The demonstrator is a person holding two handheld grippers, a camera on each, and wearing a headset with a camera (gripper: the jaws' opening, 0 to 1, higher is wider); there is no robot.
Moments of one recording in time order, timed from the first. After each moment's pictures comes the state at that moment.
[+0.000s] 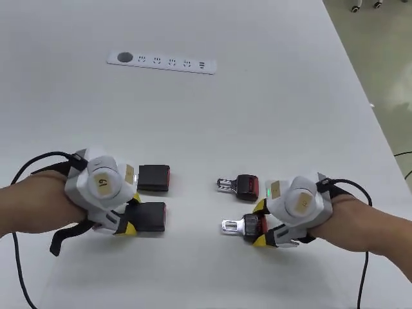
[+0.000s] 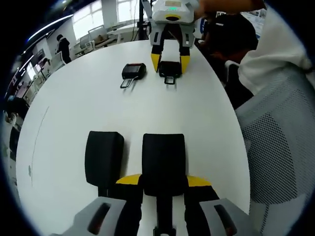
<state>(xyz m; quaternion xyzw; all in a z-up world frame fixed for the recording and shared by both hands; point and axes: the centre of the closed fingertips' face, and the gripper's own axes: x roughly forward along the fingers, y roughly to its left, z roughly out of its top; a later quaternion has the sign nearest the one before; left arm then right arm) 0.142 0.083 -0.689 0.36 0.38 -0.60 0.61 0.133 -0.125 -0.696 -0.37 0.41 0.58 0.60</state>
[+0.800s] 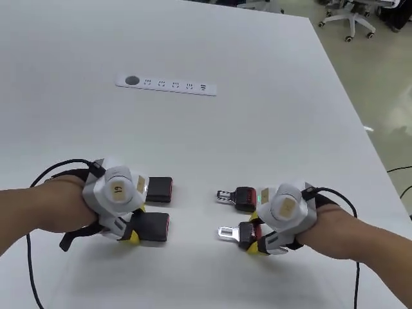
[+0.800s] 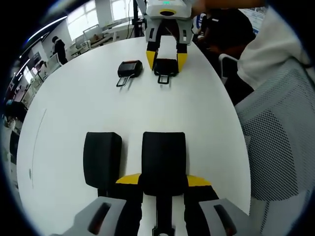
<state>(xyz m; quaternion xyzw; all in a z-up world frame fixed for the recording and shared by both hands) 0.145 0.085 -0.689 0.36 0.39 -0.60 0.60 0.138 -0.113 -0.693 -0.35 0.42 0.55 0.63</state>
